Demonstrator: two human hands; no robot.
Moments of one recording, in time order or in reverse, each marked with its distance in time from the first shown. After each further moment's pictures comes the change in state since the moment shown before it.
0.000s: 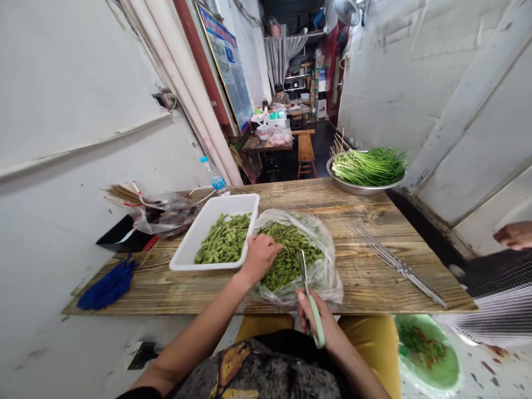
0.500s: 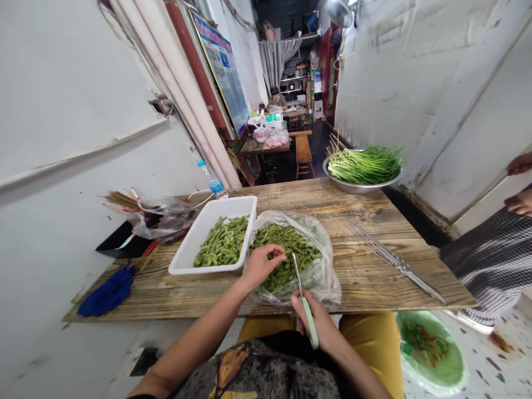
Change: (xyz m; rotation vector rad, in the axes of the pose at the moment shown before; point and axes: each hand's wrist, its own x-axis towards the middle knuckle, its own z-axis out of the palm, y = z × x) left_hand -0.002 0.018 0.009 -0.758 -0.076 -0.352; right_hand -0.006 -0.010 0.001 -0.111 -0.058 -0.004
